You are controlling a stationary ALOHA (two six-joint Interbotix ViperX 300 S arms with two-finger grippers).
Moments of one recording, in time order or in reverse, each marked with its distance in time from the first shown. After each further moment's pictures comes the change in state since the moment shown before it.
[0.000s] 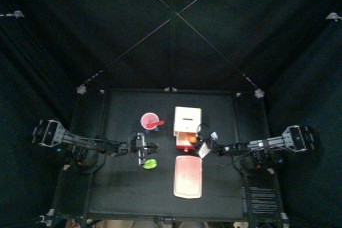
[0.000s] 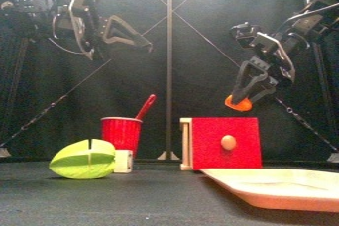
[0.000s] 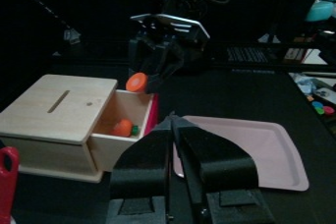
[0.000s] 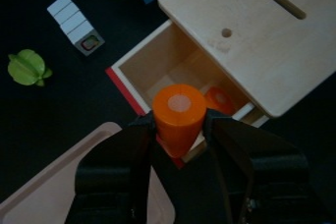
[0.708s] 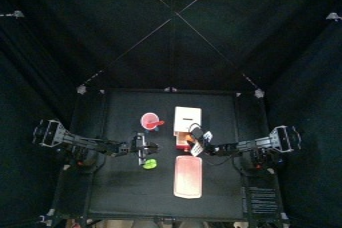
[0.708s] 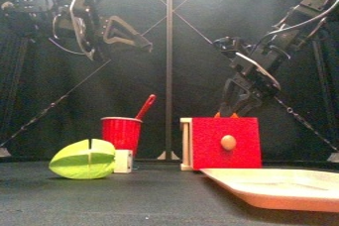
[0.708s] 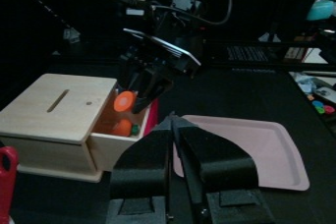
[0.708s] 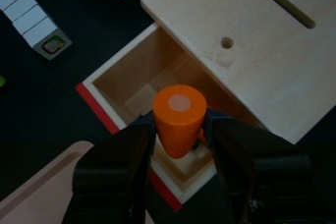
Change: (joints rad) left arm 0.005 0.002 0.000 0.000 0.000 -0.002; right arm -0.020 0.176 -0.089 -0.012 0.071 -0.006
